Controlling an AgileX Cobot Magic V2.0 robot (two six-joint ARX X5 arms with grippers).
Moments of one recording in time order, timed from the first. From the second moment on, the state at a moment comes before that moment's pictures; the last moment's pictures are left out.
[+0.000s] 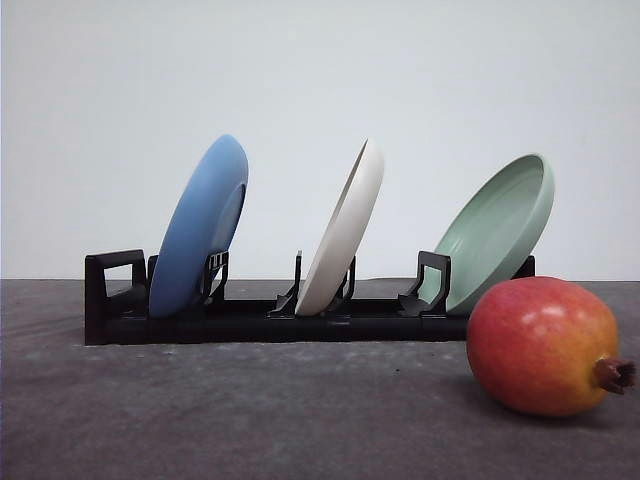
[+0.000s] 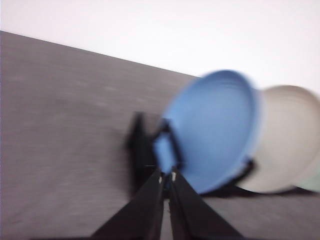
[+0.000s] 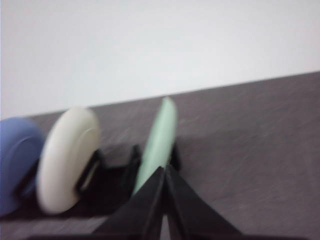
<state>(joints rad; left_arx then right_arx) -0.09 0.35 0.43 -0.28 0.22 -0.27 0.02 0.27 0.54 -0.40 -0.24 0.27</state>
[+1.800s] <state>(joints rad) -0.45 1.16 1.08 -0.53 0.57 -0.08 0.02 0.58 0.94 -0.65 -0.71 0.07</state>
